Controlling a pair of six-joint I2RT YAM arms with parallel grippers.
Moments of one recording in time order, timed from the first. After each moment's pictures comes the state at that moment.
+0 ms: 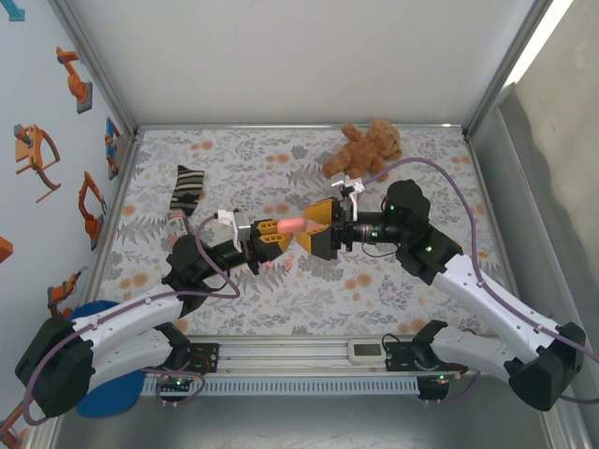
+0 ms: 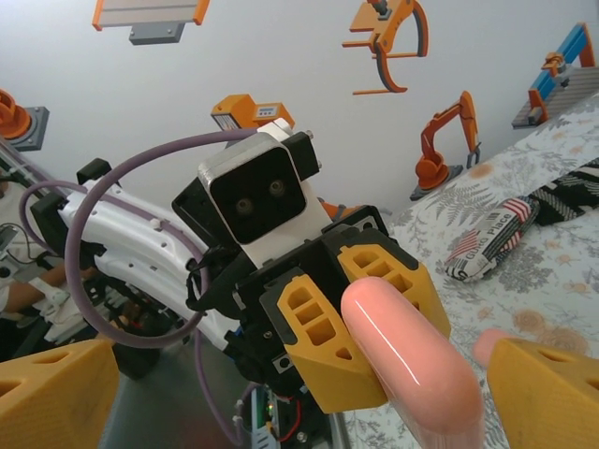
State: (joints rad) left arm -0.77 0.99 0.38 0.89 0.55 -0.30; right arm 0.71 1.01 0.93 -0.02 -0.80 0.46
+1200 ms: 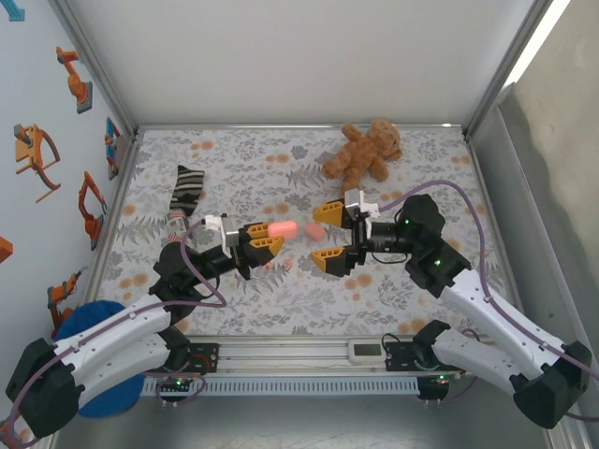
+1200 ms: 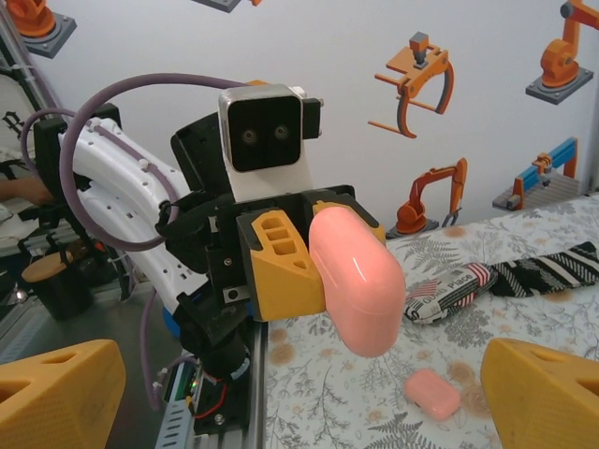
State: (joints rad) left arm -0.77 0.83 0.36 0.78 0.53 -0.30; right arm 0.66 0.91 0.79 0.11 -0.90 0.17
